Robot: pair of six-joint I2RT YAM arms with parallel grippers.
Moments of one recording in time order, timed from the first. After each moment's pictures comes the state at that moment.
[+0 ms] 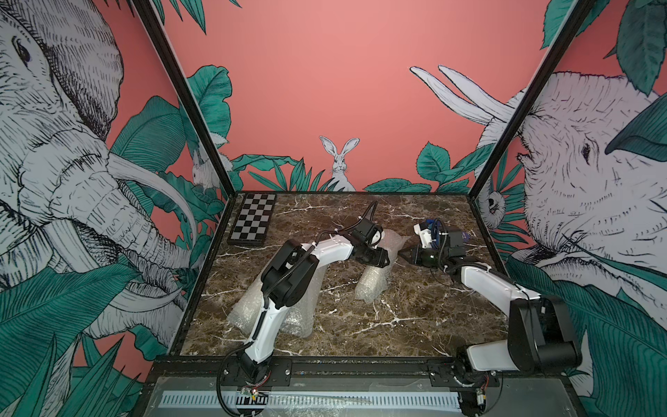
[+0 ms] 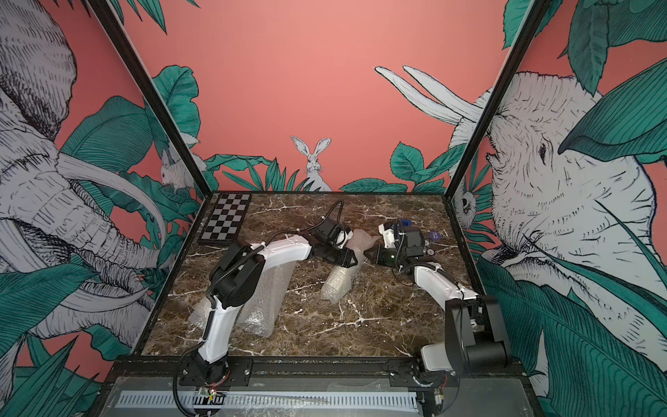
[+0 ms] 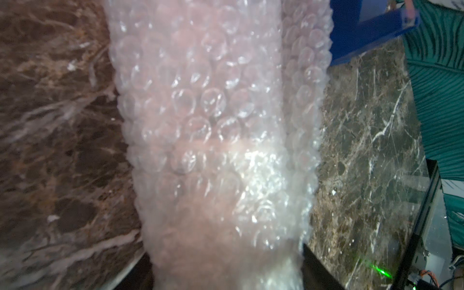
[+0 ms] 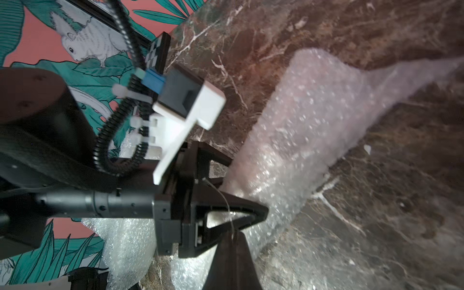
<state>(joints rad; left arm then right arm) -0.79 2.16 1.55 -0.36 0.37 -0.37 0.16 1.41 0.77 -0.09 -0.67 0.38</state>
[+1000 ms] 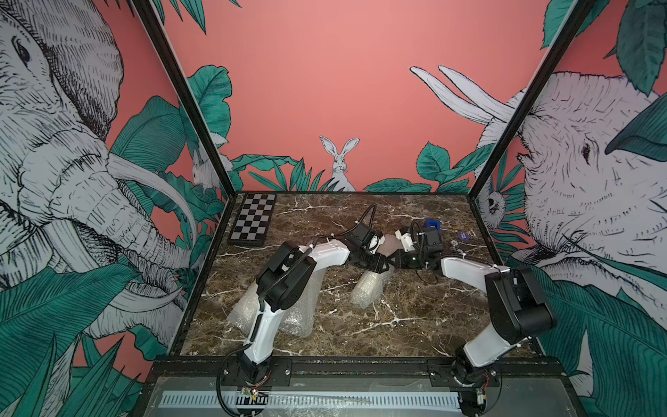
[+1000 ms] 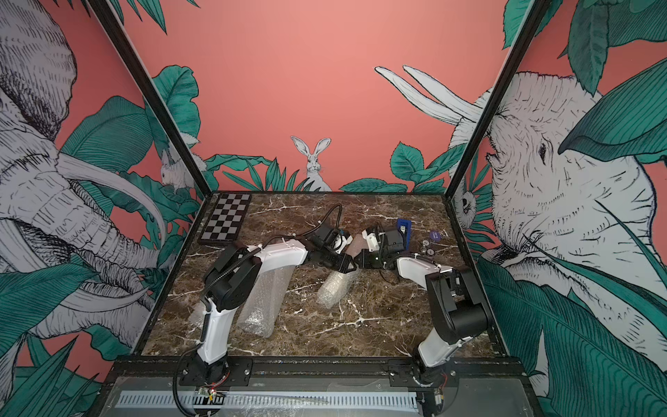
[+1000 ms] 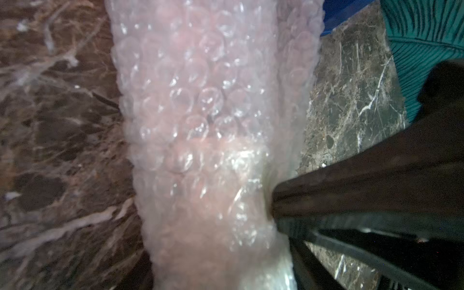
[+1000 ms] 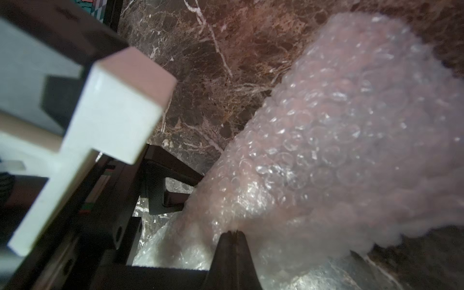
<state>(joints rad) -0.80 2.11 1.45 -0.29 0.43 -0.34 0.30 1.62 0.83 -0.08 -0.51 0.28</state>
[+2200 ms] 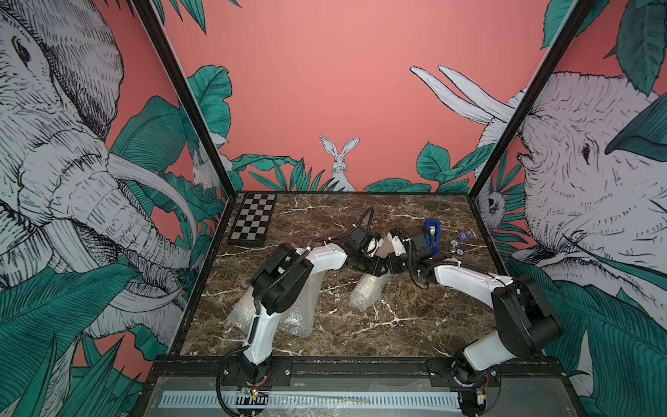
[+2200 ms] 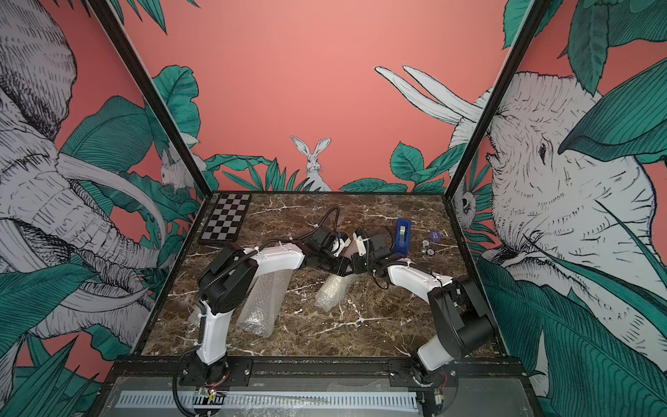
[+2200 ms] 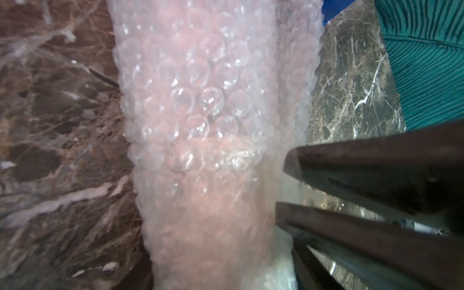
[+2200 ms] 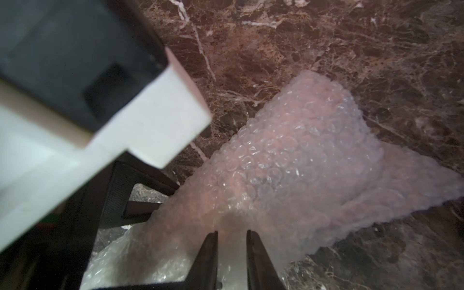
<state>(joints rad) -0.80 2.06 1.35 -0.22 0.43 -0.36 0.47 1.53 0.84 -0.15 -0.12 0.16</state>
